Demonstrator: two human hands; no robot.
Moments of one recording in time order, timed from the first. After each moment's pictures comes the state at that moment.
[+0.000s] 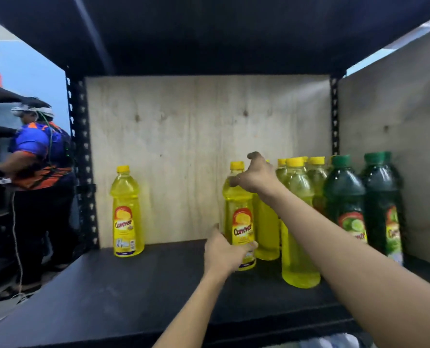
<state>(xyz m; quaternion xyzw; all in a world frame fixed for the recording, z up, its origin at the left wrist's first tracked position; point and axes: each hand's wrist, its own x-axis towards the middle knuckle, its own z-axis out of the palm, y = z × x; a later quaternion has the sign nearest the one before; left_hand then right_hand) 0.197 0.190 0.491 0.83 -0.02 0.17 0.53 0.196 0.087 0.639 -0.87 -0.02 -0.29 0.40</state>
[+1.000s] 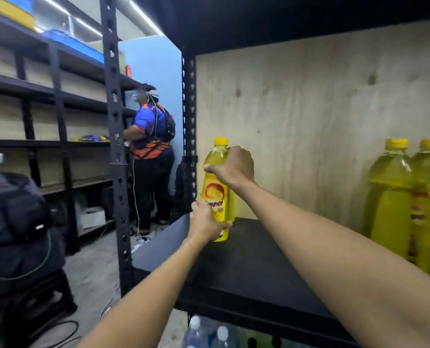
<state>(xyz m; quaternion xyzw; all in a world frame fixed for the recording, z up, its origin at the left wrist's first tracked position) 0.198 0.415 0.490 0.87 0.16 0.31 0.34 0.220 0.332 0.610 -0.85 -0.22 -0.28 0.39</state>
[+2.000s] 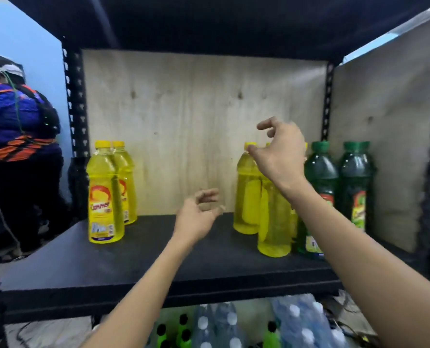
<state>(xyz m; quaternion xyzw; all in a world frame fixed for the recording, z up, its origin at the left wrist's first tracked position) 0.171 0.211 0.508 0.75 -0.13 0.21 0.62 0.114 0.039 0.635 -0.80 -0.03 -0.49 0.34</state>
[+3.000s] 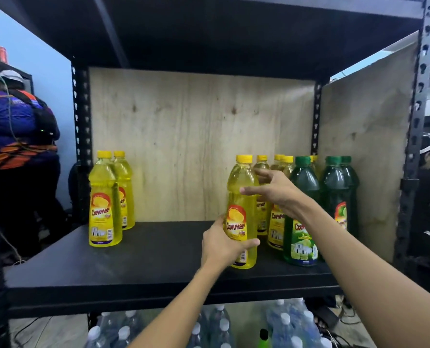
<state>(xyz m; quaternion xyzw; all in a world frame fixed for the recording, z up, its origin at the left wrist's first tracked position) 0.145 0.136 0.479 0.84 -0.07 0.21 0.50 0.141 -0.019 0.603 -0.80 -0.15 -0.13 0.57</state>
